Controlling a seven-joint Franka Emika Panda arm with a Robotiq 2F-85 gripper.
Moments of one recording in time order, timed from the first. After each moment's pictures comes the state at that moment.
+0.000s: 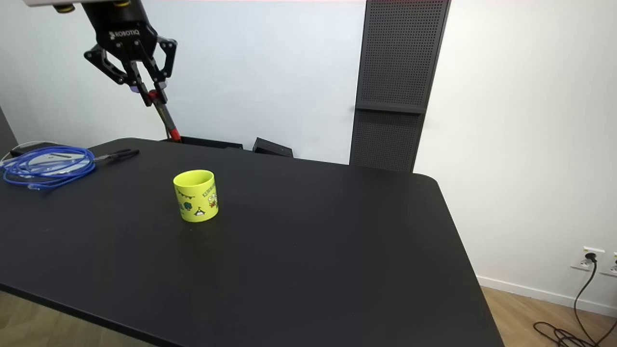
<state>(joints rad) 0.16 -0.25 0.16 -2.50 -0.11 2.48 -0.12</state>
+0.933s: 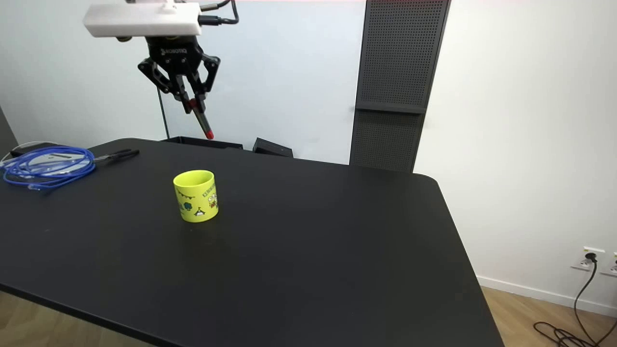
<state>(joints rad) 0.12 -0.16 0.05 -2.52 0.01 2.69 -0.14</state>
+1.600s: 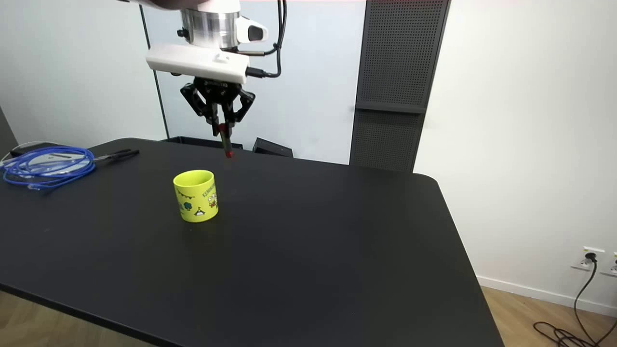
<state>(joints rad) 0.09 0.01 -0.01 -2.44 0.39 2.70 -0.44</state>
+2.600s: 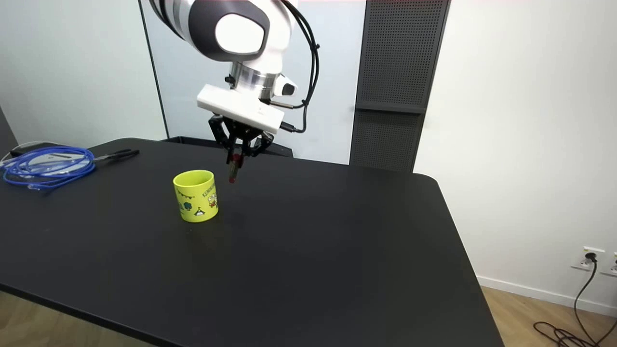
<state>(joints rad) -0.06 0.27 0.05 -2.26 0.65 2.55 -0.73</state>
